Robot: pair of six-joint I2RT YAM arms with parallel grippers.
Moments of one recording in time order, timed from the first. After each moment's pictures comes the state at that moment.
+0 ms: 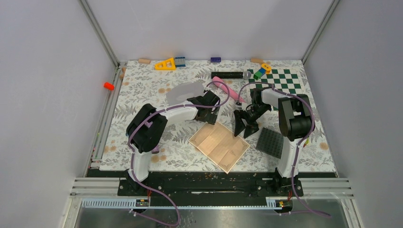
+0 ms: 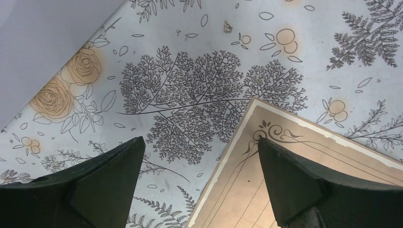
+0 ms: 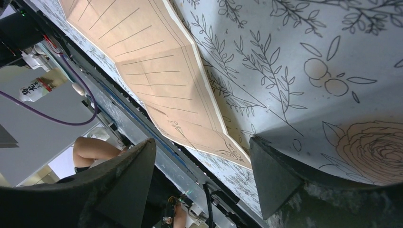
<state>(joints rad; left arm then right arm) -0.76 2.00 1.37 -0.45 -0.30 -0.36 0.18 2.02 1.27 -1.07 -0.70 -0.19</state>
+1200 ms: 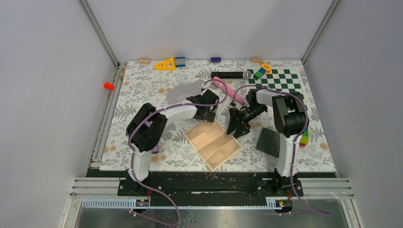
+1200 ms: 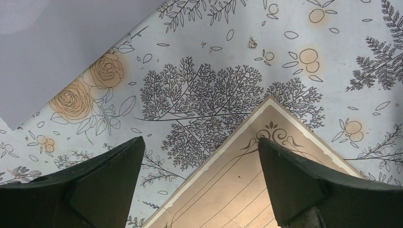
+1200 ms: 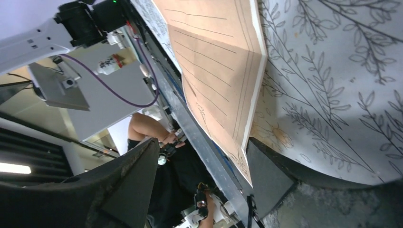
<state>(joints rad) -0.74 2.01 1.38 -0.45 -0.35 -0.39 0.22 2.10 1.31 -1.11 -0.97 -0.19</state>
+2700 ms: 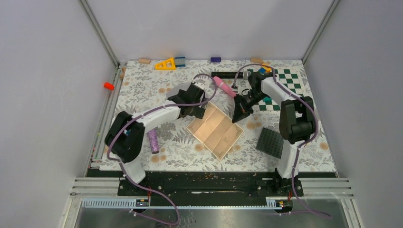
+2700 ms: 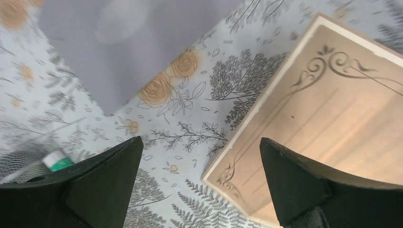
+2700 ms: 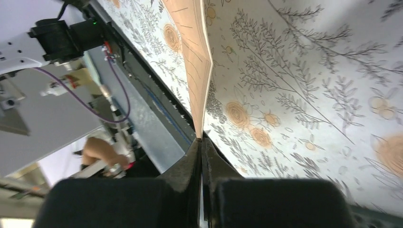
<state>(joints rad) -0.67 1.80 1.24 -0.43 -0.34 -0.24 0.23 1.99 1.48 -1.17 -0.85 -0.14</state>
